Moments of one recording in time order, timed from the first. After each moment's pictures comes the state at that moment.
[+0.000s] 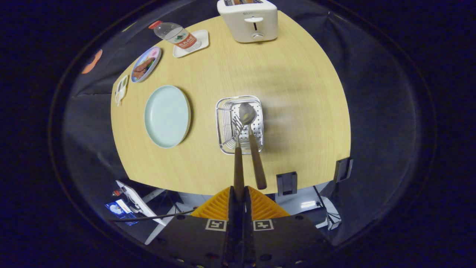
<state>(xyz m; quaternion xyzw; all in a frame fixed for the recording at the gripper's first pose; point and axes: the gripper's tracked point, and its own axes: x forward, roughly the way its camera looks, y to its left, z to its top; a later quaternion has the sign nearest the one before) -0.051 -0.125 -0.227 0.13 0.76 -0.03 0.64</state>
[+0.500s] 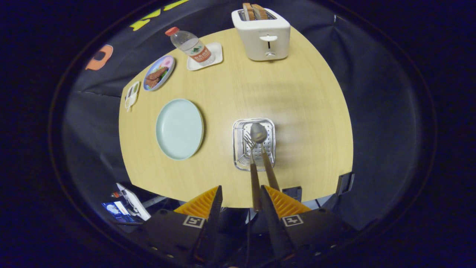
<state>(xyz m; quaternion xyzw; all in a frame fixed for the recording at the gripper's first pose) -0.022 -0.112 -0.213 0.12 0.71 -0.01 0.70</state>
